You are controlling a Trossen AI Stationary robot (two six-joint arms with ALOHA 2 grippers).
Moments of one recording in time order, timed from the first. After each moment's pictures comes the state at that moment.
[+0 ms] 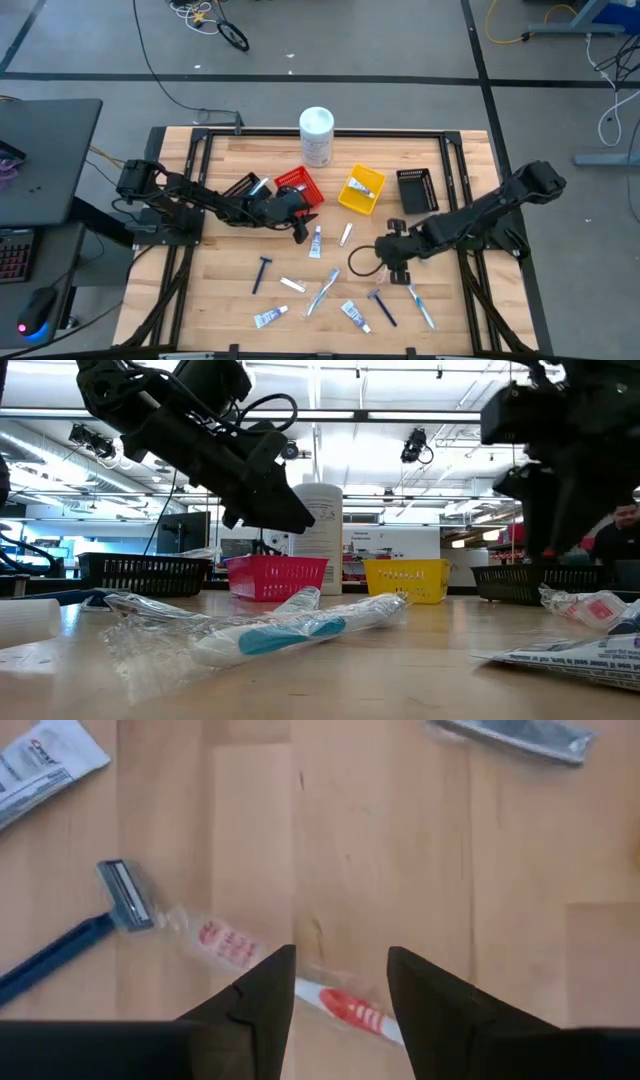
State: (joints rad) left arm -0.07 1.60 0.64 0.48 -0.37 -0.37; right arm 0.42 1.42 0.79 -0.56 0.12 0.40
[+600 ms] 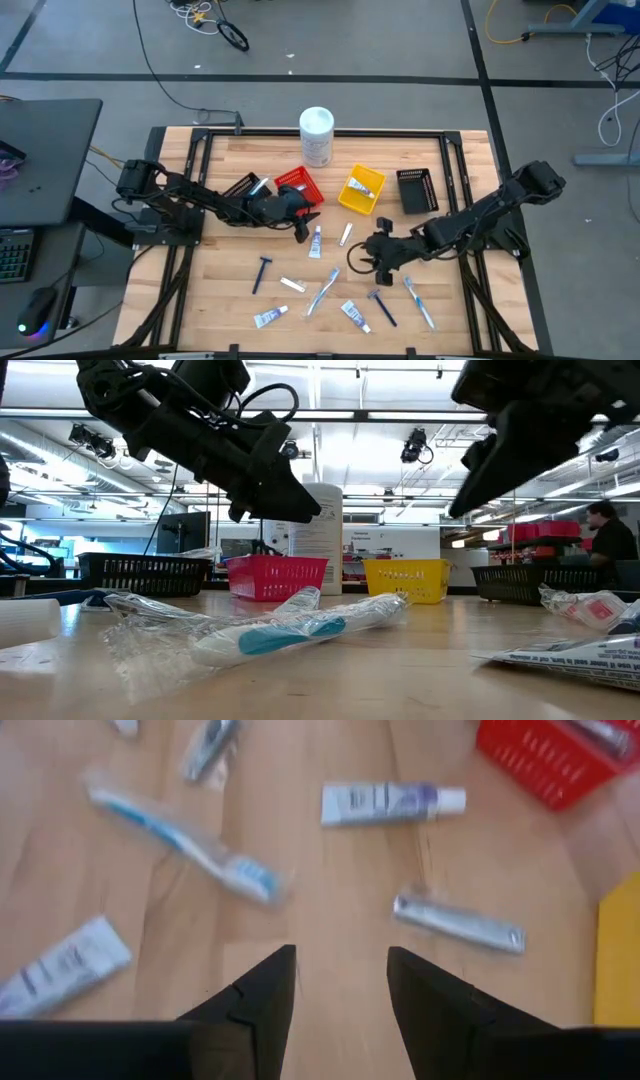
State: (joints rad) left arm -0.07 1.60 0.64 0.55 -0.38 -0.35; right arm 0.44 1.43 0.75 -0.17 0.33 0.36
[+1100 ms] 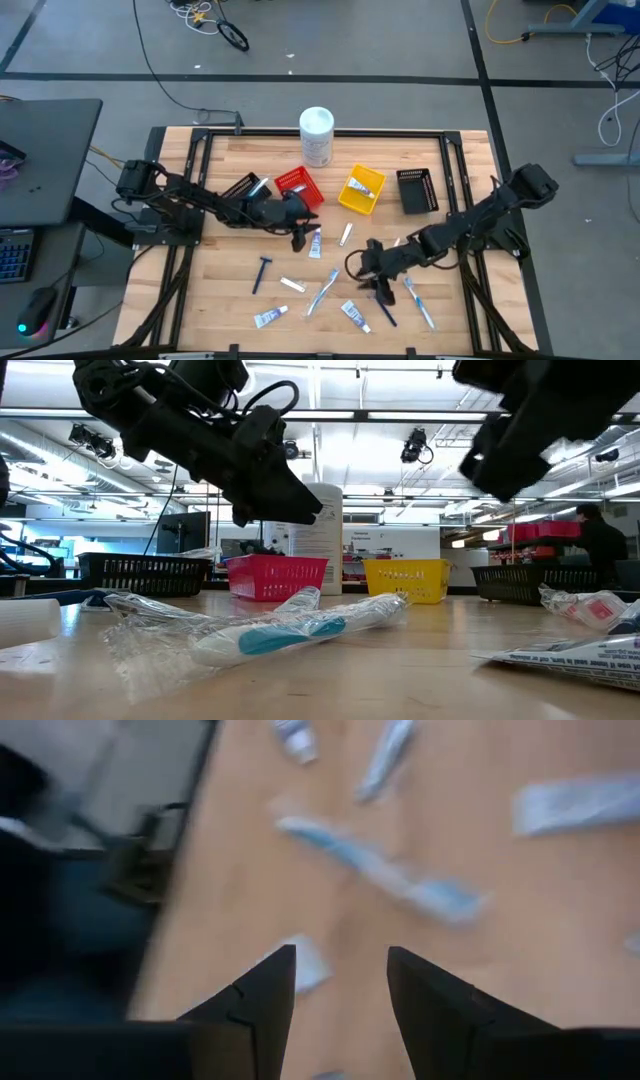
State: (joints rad) left arm -0.09 1.60 0.64 0.54 -0.22 -0.36; right arm 0.49 1.50 0.78 0.01 0.00 0.54
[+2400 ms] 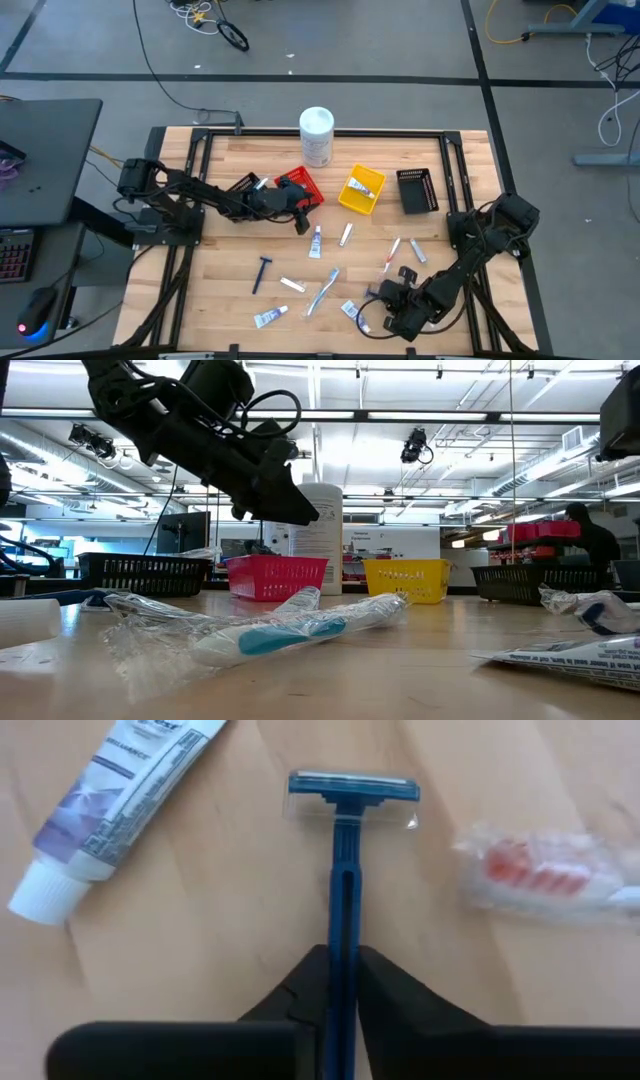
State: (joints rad) left arm 0.01 1.60 0.64 0.55 -0.37 -0.23; right arm 0.82 1.81 0.95 -0.50 0.37 1.15
